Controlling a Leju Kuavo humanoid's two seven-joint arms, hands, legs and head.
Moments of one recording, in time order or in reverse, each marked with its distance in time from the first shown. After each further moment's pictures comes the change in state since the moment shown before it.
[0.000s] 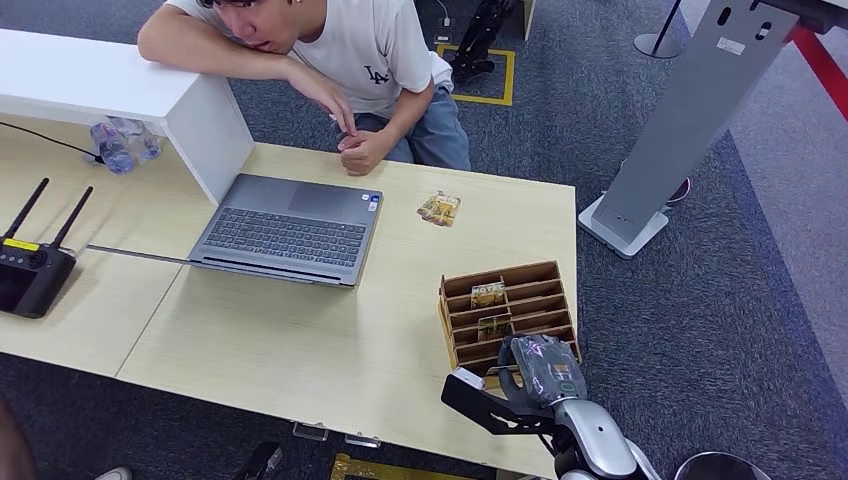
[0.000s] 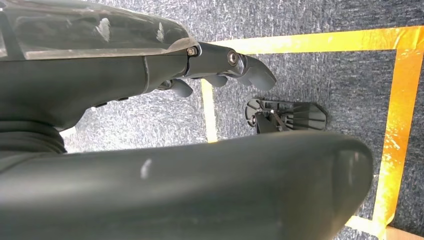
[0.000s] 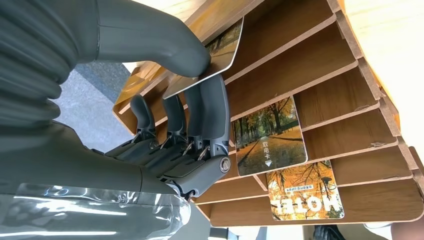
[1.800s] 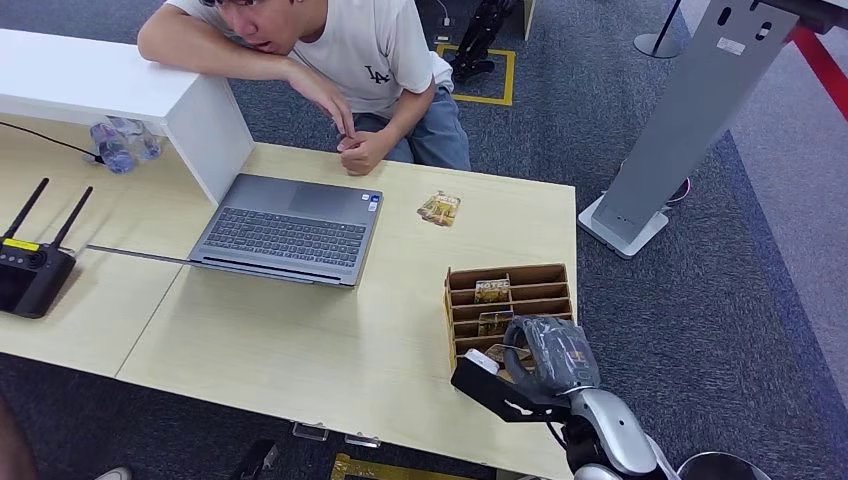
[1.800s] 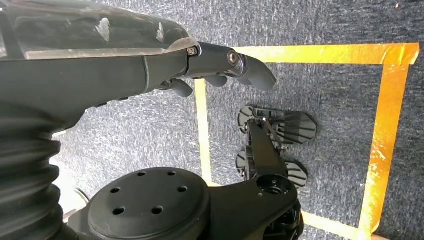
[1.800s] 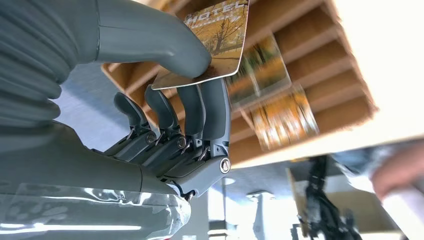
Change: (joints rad) left arm 0.001 0.004 0.002 0.000 0.013 0.032 -0.031; right arm -0.025 -0.041 -0.025 -0.106 -0.095 -0.064 -0.011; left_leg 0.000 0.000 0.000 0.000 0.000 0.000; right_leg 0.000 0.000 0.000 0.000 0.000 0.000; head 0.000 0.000
